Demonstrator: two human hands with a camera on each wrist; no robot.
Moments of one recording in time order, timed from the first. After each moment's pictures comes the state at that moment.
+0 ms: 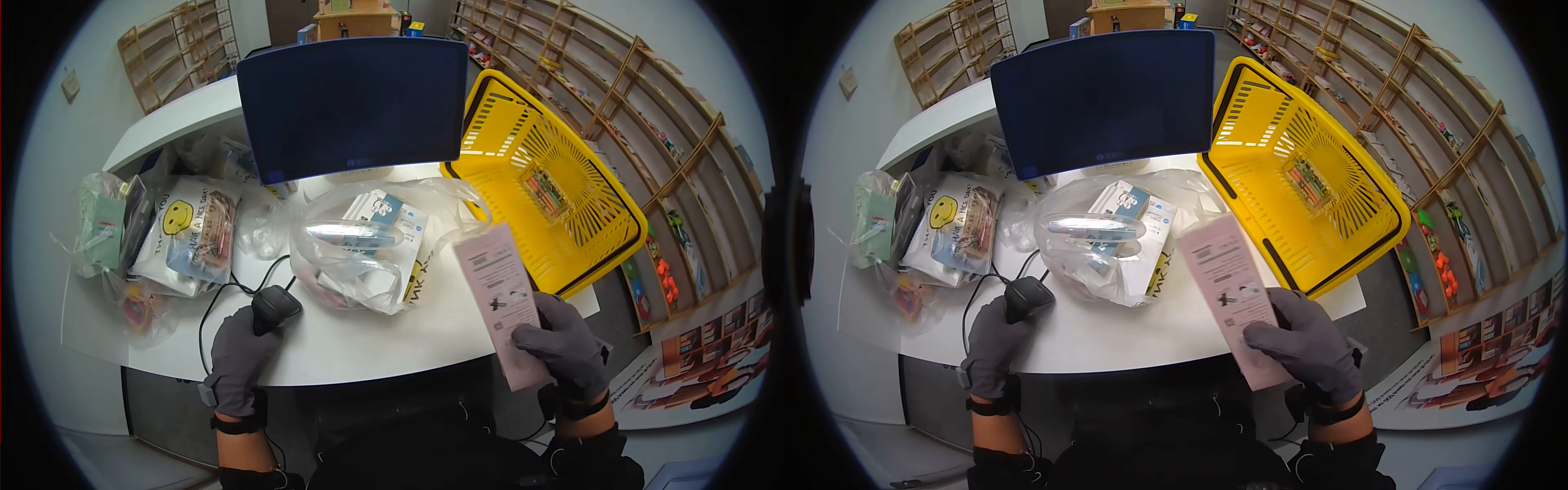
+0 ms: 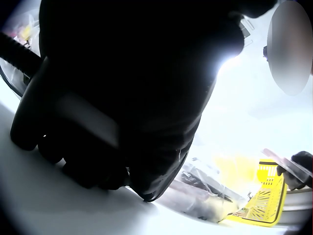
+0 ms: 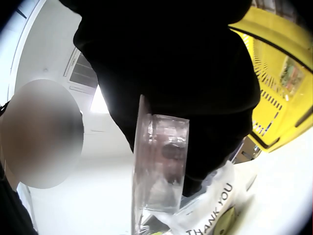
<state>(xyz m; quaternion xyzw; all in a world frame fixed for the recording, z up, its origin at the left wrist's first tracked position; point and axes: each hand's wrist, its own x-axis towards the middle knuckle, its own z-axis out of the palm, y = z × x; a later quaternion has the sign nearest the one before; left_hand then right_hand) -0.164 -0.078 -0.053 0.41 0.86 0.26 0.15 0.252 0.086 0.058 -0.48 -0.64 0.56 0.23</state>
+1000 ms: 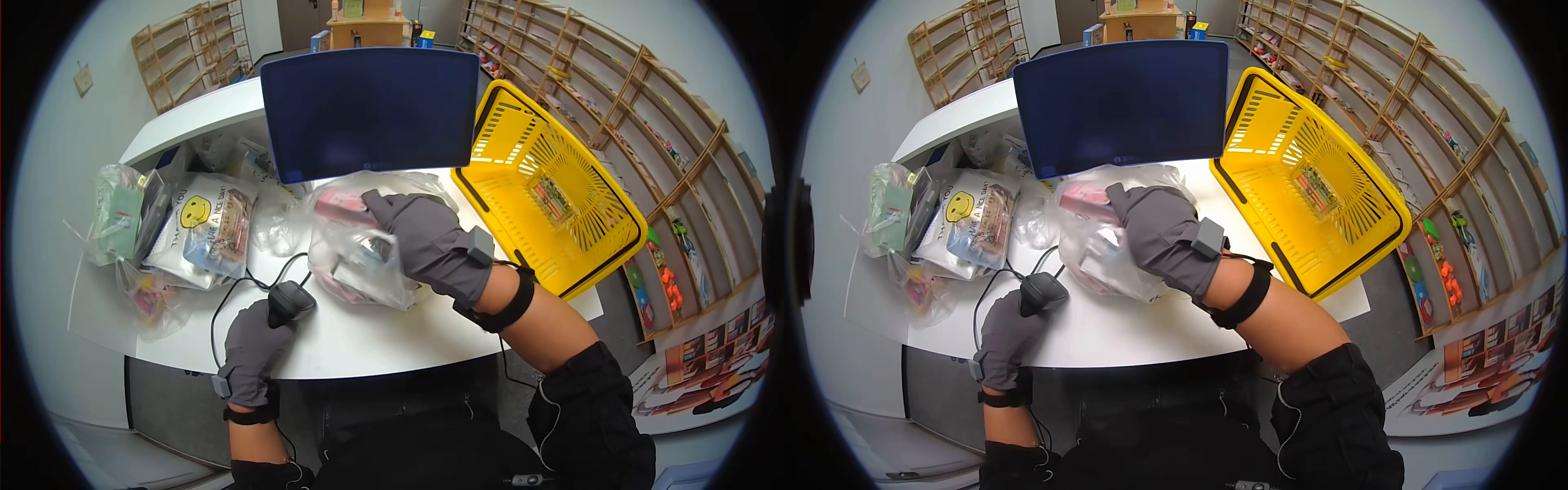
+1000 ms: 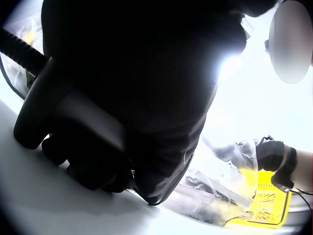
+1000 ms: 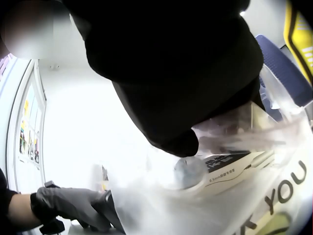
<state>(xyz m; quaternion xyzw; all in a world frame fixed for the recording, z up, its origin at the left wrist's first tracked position) -0.161 -0.081 -0.051 0.43 0.84 0.30 0.15 0.047 0.178 0.009 -0.18 -0.95 0.02 0.26</state>
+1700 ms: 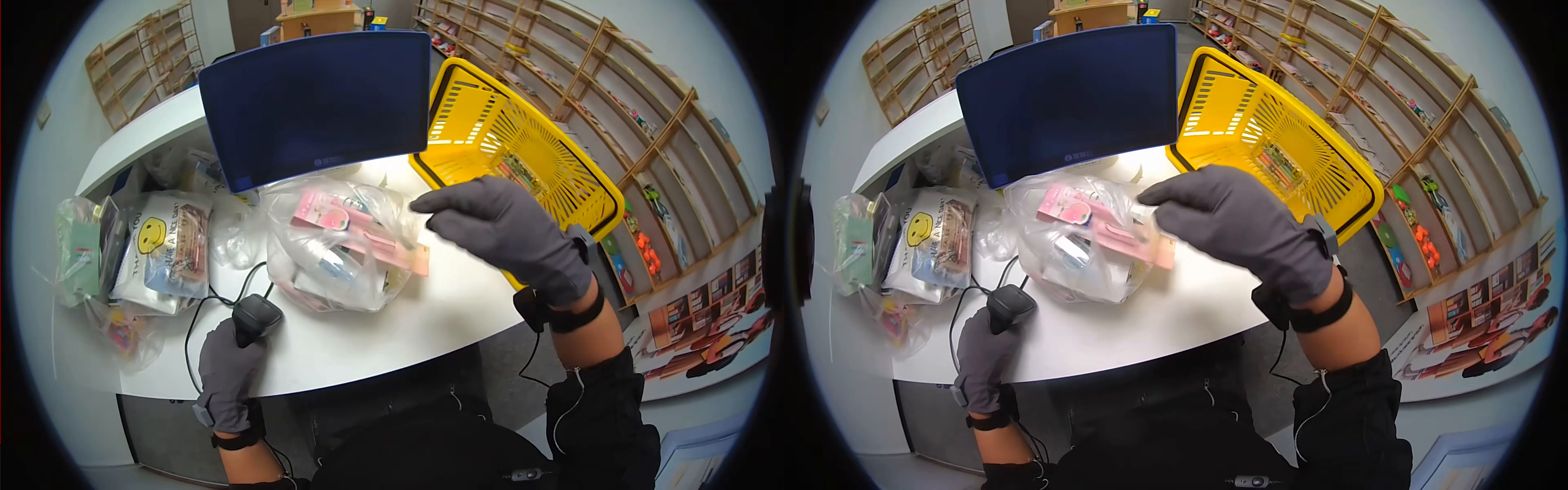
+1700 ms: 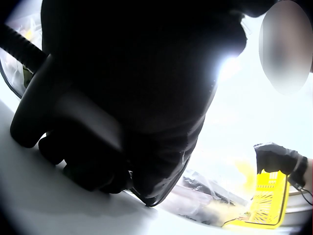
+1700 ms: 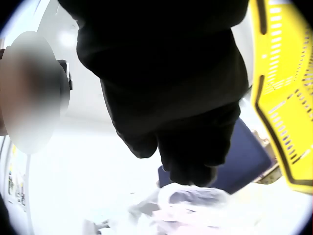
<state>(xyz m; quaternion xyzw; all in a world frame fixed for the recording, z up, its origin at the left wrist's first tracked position) -0.157 -0.076 -0.049 0.41 0.86 0.26 0.12 0.172 0.169 0.098 -0.29 -0.86 0.37 0.20</state>
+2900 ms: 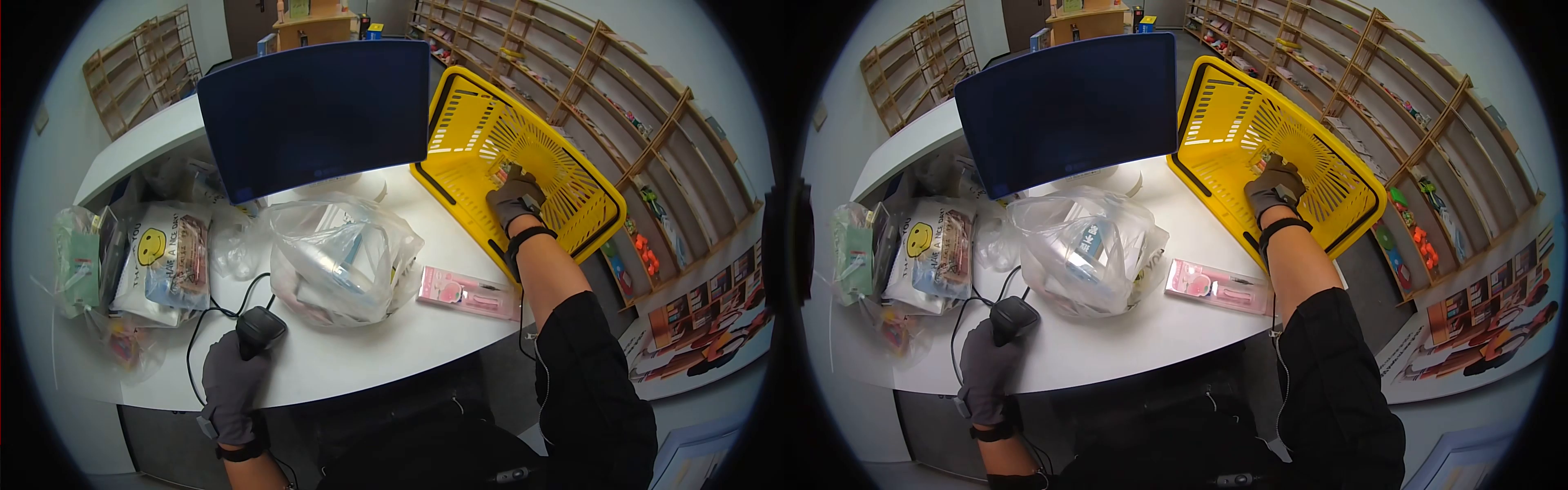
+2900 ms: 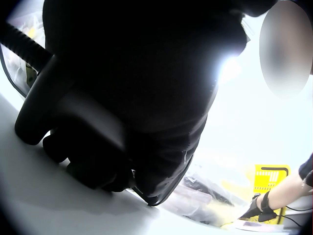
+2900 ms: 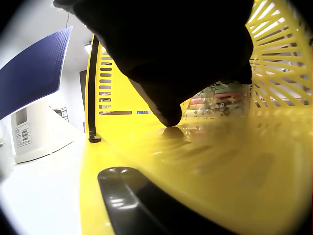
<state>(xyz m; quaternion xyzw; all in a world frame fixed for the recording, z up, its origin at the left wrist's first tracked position) -0.158 -0.076 -0.052 0.43 0.85 0.28 0.11 0.228 0.404 -0.062 -0.80 -0.60 -0.06 -0.05</state>
